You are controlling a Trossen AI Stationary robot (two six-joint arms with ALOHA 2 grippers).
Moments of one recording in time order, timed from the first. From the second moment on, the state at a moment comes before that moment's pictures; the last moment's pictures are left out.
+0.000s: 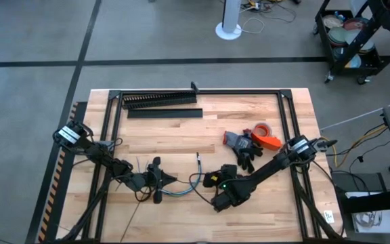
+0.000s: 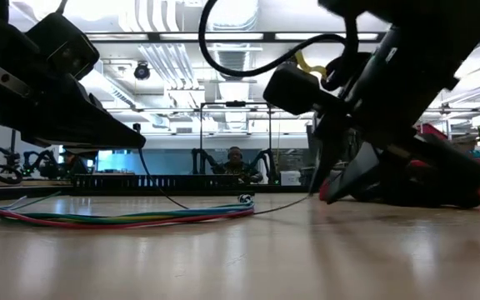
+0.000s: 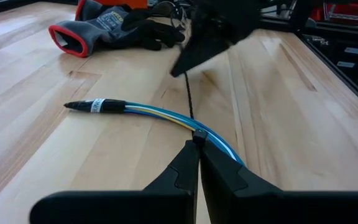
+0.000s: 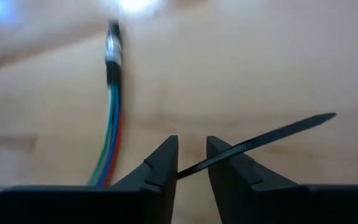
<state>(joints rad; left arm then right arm) -0.60 1.65 0.33 0.95 -0.64 -0.38 0.50 2.13 1.29 -0.68 0.72 2.15</state>
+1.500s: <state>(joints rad) -0.60 1.65 0.33 0.94 -0.64 -0.38 0.53 2.15 1.30 -0.49 0.73 2.11</state>
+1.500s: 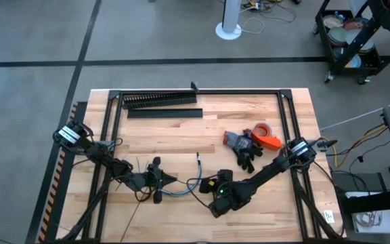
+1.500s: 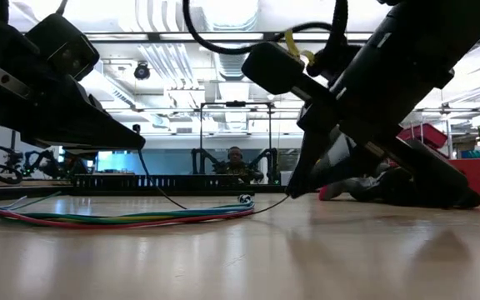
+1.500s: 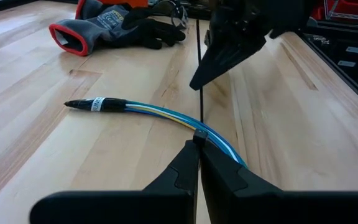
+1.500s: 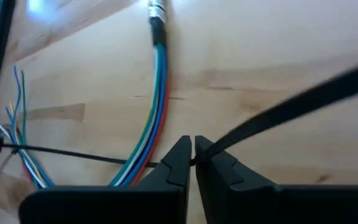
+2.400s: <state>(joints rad) -0.57 1.65 0.40 0.90 -0.65 -0.36 0.41 2.15 1.39 -0.42 0.70 1.02</state>
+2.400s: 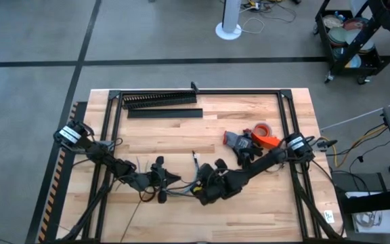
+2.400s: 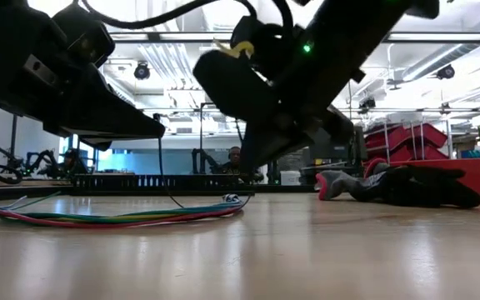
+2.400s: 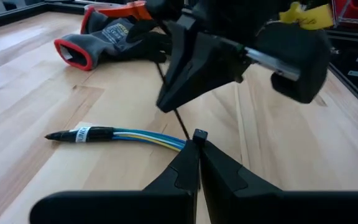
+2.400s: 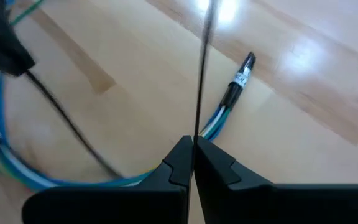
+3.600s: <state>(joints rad) -0.43 1.65 0.41 0.78 -0.61 -0.61 0.40 2.51 1.95 -1.12 0.78 0.63</state>
